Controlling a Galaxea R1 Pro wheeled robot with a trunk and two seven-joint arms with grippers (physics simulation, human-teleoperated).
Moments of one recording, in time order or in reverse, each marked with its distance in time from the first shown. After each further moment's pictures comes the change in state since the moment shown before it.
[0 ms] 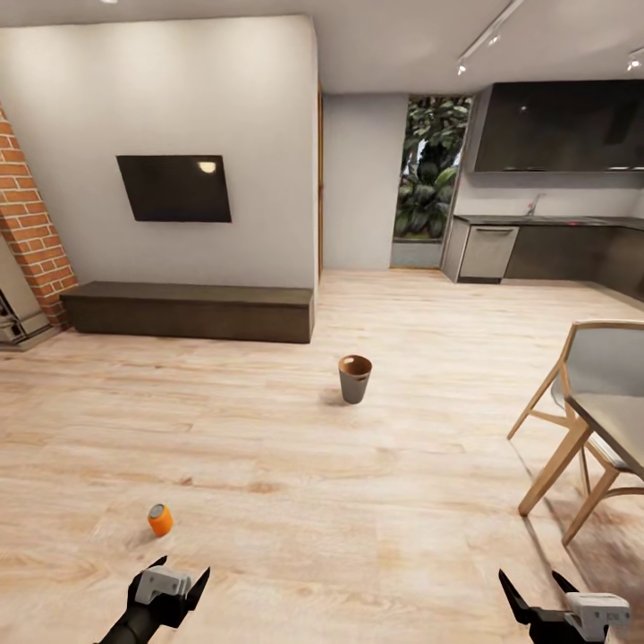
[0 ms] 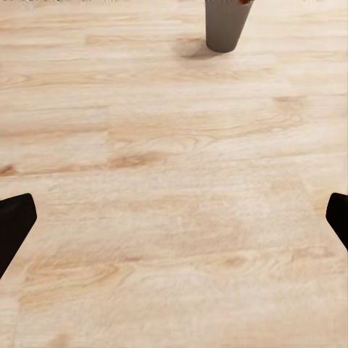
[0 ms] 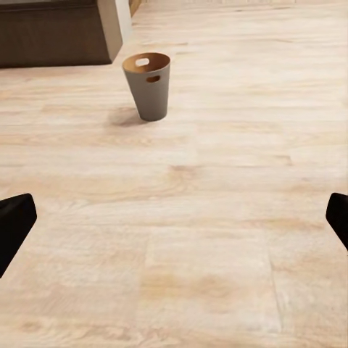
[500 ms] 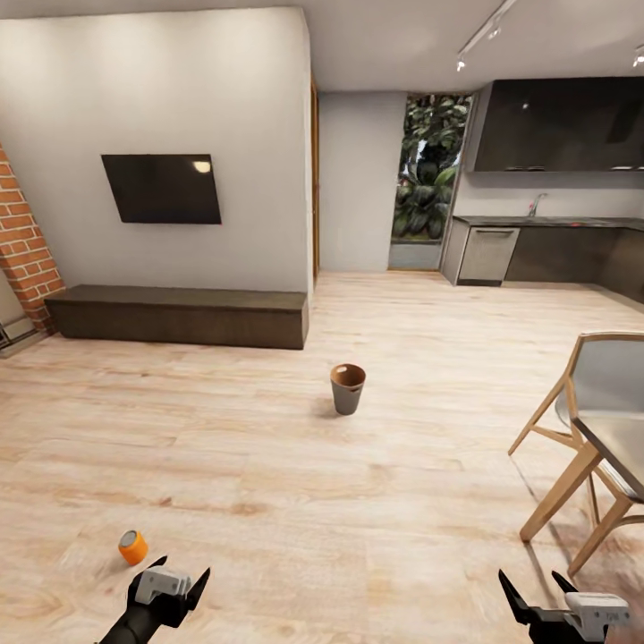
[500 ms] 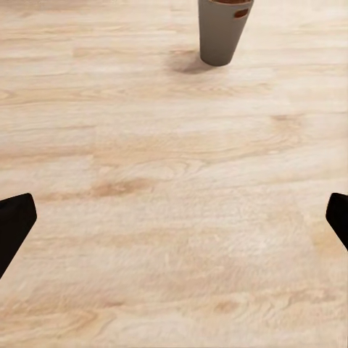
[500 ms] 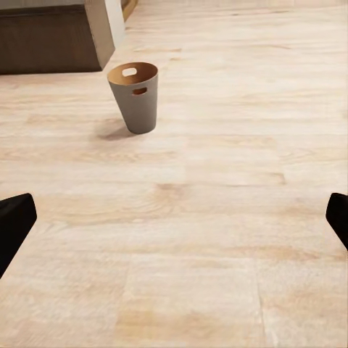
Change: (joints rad) left arm 0.000 0.000 0.000 0.000 0.000 0.000 0.000; right arm 0.000 0.001 0.000 0.000 -0.001 -0.001 0.001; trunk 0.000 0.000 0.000
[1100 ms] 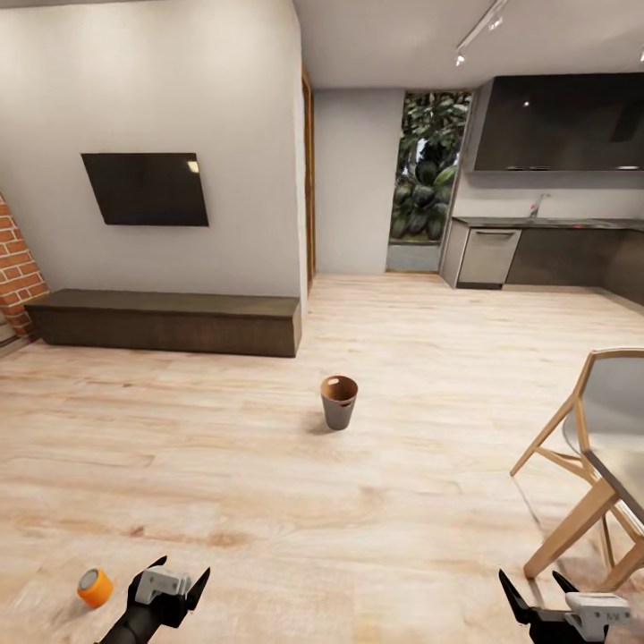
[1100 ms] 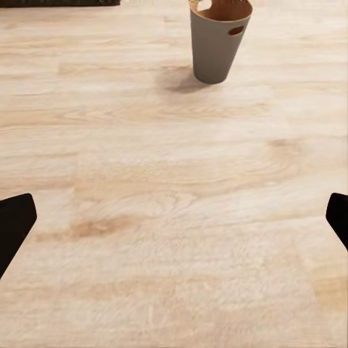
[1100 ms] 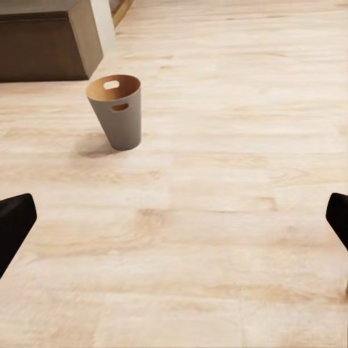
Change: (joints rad) left arm -0.001 0.000 0.000 0.000 0.000 0.002 0.000; right arm 0.000 -0.001 0.000 0.000 0.000 0.000 -0.002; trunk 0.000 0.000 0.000
